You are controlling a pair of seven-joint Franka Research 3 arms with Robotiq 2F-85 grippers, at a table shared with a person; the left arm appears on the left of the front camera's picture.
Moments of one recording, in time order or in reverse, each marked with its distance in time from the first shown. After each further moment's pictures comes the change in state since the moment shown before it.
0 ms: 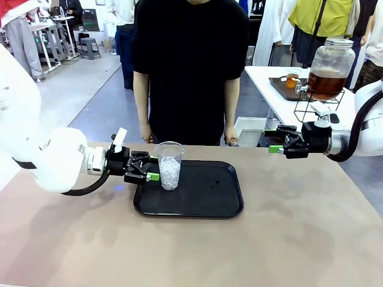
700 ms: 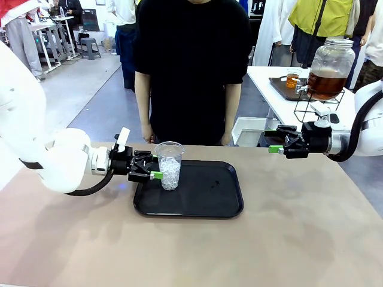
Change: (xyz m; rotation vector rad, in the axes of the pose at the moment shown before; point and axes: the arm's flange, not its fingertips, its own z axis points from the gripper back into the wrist) left arm -0.002 0.006 -0.011 0.024 -0.014 0.008; right arm 0.000 0.000 0.000 0.000 0.000 0.000
